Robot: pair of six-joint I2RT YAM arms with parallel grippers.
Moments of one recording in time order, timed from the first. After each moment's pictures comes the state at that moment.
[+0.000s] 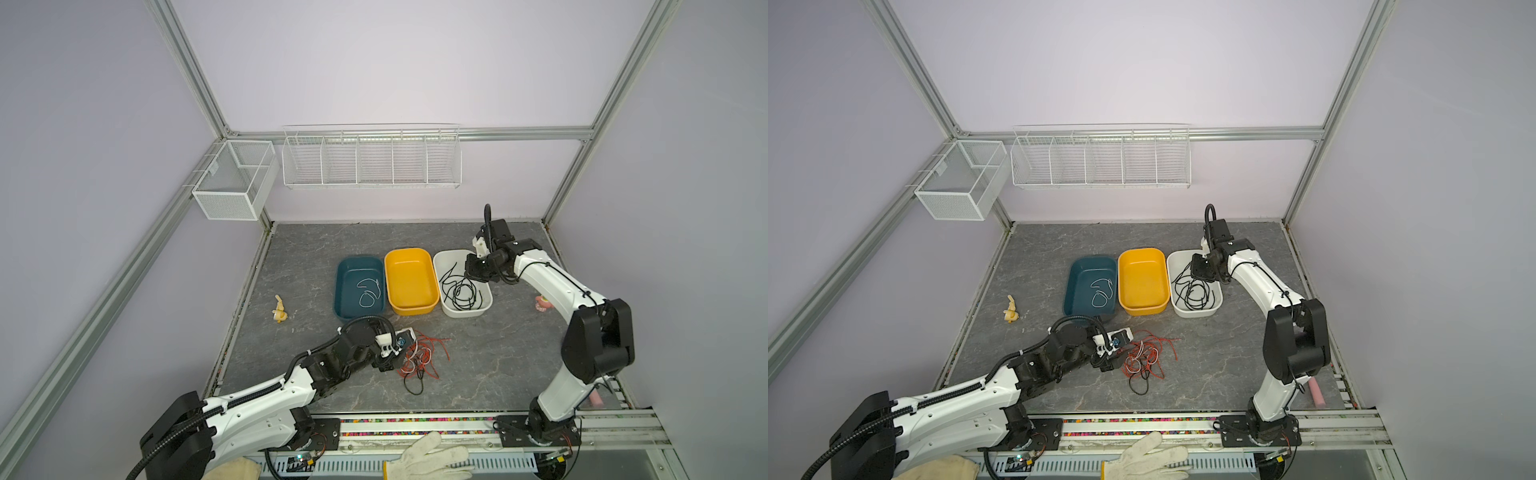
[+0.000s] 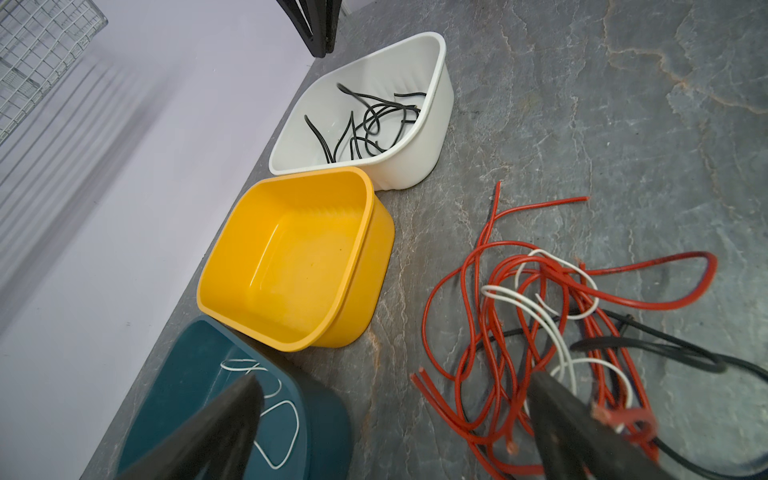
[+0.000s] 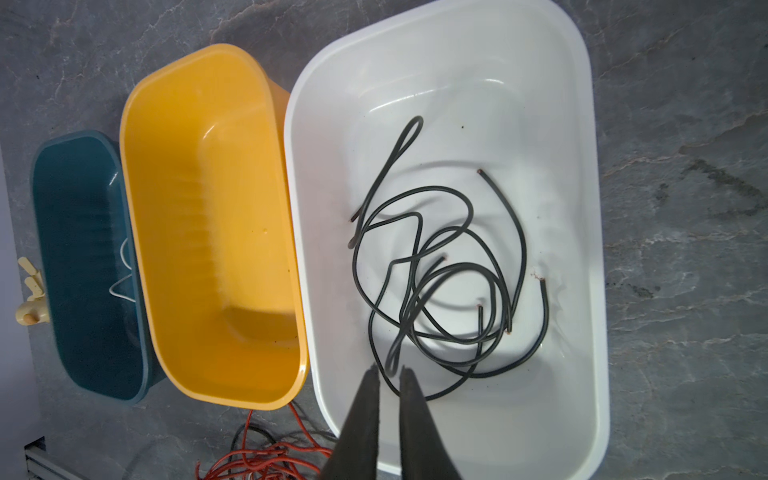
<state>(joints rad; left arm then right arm) -0.98 0.99 0.40 0.12 -0.08 0.58 0.29 1.74 1.43 -0.81 -0.19 0.41</state>
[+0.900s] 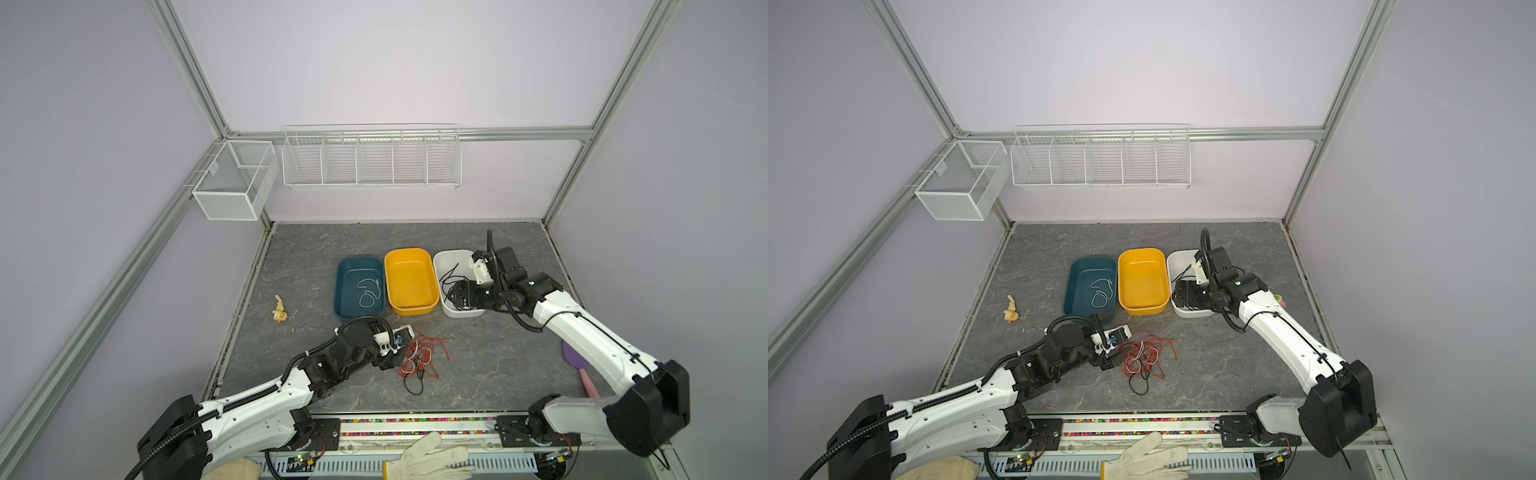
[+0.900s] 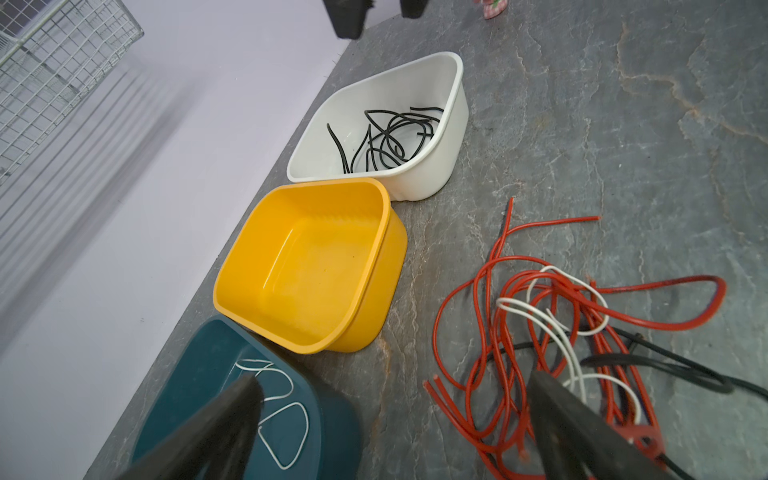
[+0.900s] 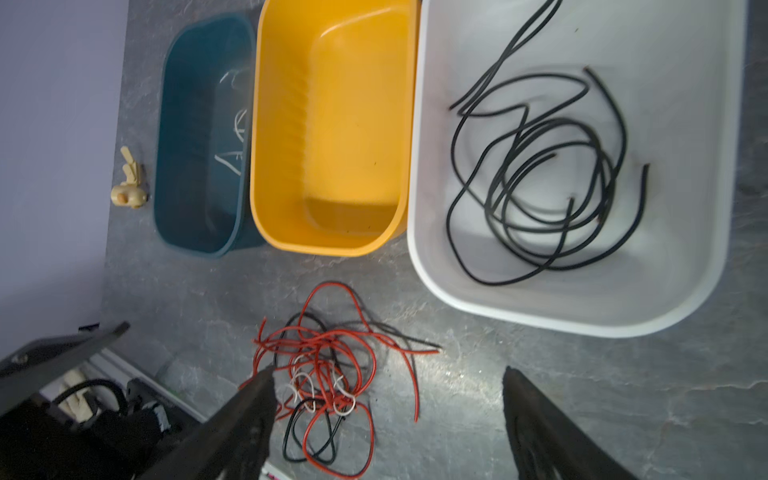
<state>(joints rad) -0.98 0.96 0.40 0.14 -0.10 0.55 0.50 1.28 1.07 -0.74 -0.22 0.48</state>
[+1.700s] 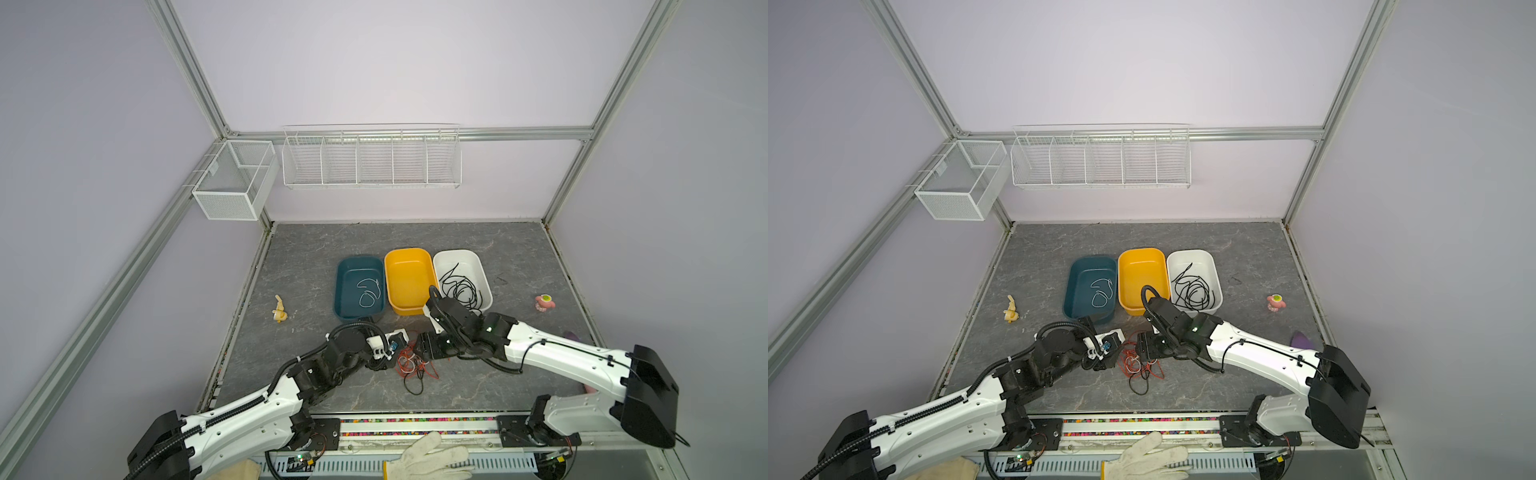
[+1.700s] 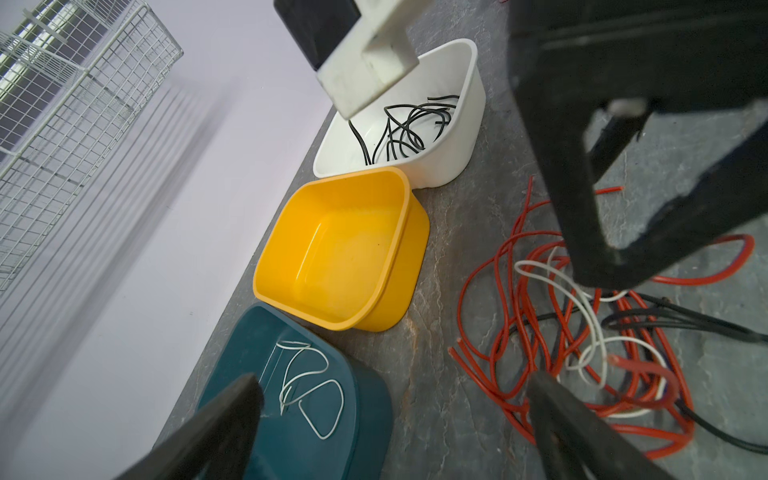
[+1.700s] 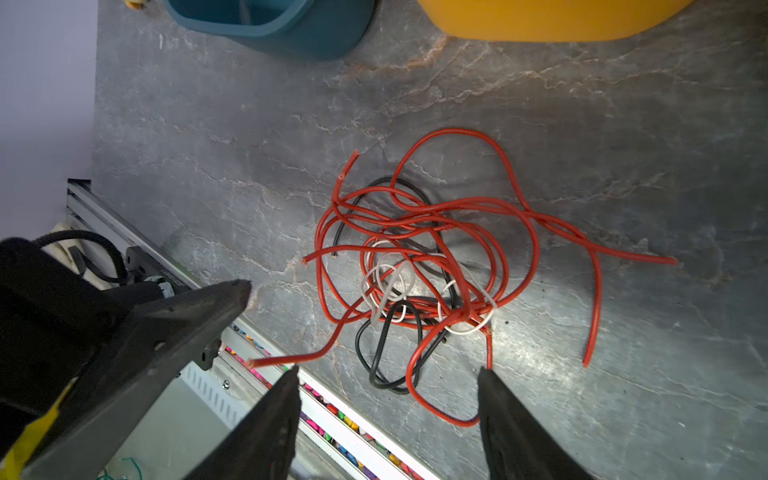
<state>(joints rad) -0.98 0.84 0.37 0.07 -0.16 0.63 0.99 1.35 0.92 -0.58 -0.11 0.75</state>
